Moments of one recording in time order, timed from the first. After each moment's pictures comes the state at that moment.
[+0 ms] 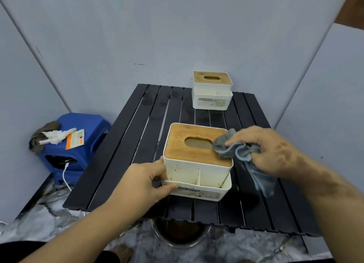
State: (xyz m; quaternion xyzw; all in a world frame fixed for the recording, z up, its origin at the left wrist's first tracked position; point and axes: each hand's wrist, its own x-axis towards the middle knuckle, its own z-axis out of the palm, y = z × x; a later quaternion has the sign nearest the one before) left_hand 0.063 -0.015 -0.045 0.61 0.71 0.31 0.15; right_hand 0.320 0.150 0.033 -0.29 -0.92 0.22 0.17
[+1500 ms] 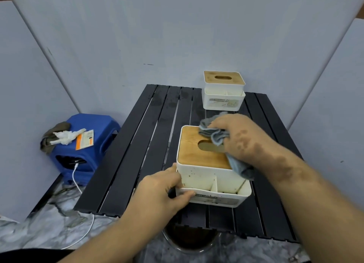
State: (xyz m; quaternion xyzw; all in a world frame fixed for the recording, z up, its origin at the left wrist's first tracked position) left_hand 0.072 -0.023 -0.062 0.60 0.69 0.38 0.12; right_hand 0.225 0.157 0.035 -0.38 -0.91 0.16 0.07
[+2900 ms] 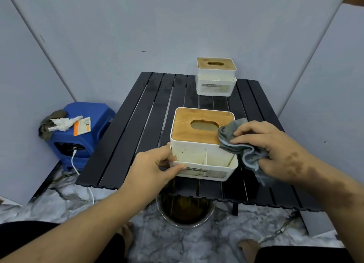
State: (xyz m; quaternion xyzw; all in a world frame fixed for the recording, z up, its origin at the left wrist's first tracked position) left_hand 0.078 -0.029 -0.064 0.57 0.68 0.43 0.18; right_hand 0.346 0.125 -0.007 -0.26 -0.94 0.14 0.15
